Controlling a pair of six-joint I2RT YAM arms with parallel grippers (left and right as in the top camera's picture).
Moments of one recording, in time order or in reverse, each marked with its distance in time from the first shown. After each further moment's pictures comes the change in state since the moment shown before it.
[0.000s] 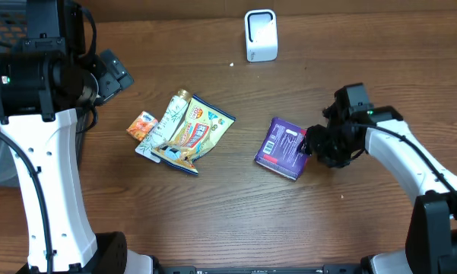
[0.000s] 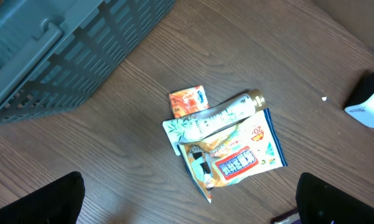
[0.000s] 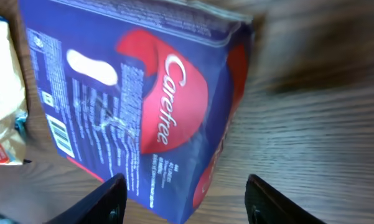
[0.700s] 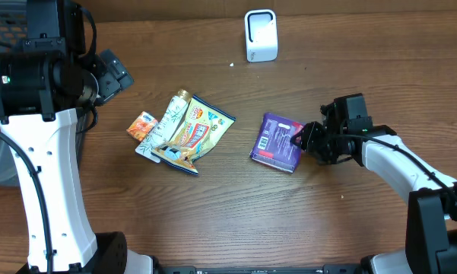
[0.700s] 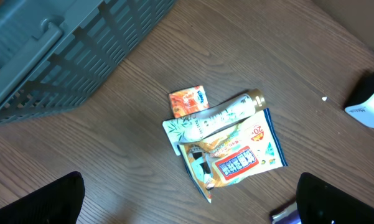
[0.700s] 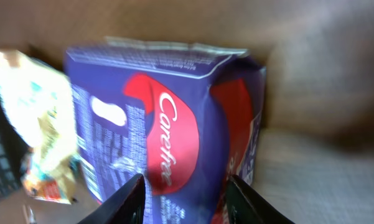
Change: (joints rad) left arm 0.000 0.000 0.000 0.000 0.000 0.000; right arm 0.000 0.000 -0.164 0.476 -0.085 0.156
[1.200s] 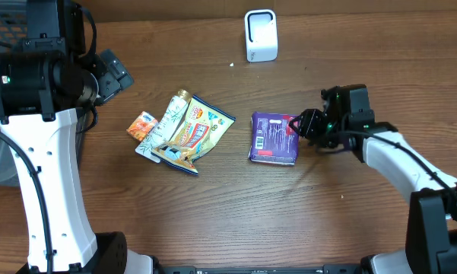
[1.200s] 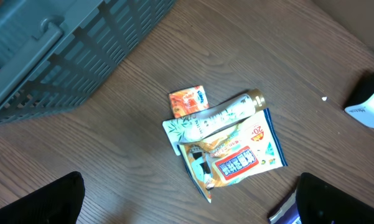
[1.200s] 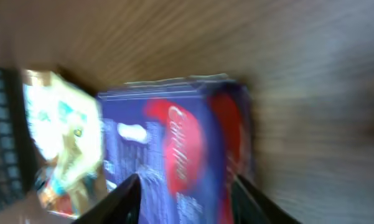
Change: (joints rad) left arm 0.000 0.000 0.000 0.000 0.000 0.000; right arm -0.010 0.001 0.067 -0.002 0.026 -0.027
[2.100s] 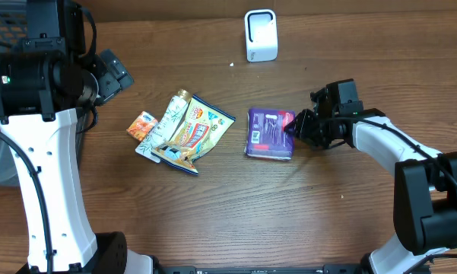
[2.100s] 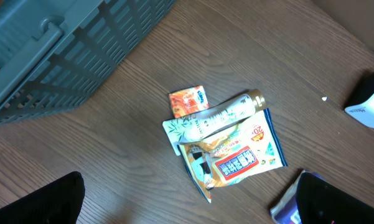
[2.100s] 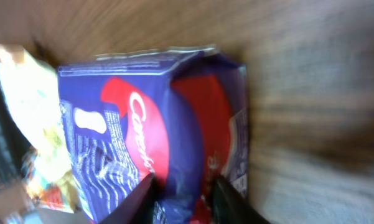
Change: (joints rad) left arm 0.000 0.000 0.000 0.000 0.000 0.000; right arm 0.017 0.166 0.082 -0.016 -0.082 -0.046
